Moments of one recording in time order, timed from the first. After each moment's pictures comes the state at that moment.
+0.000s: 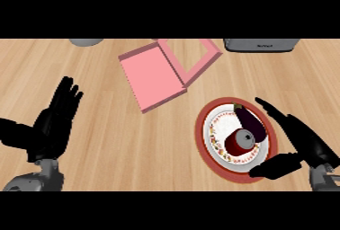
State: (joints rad) left arm -0.09 0.17 0.00 -1.69 0.16 0.18 0.22; right arm -0.08 -0.32 0.09 -1.82 0.26 0.36 0.60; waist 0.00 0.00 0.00
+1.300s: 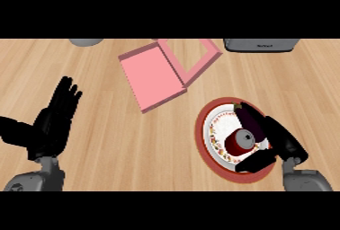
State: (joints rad) left arm -0.10 0.13 0.07 -1.65 0.13 0.11 0.21; right arm -0.11 -0.19 0.08 -1.63 0.49 0.37 0.47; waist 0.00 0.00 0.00
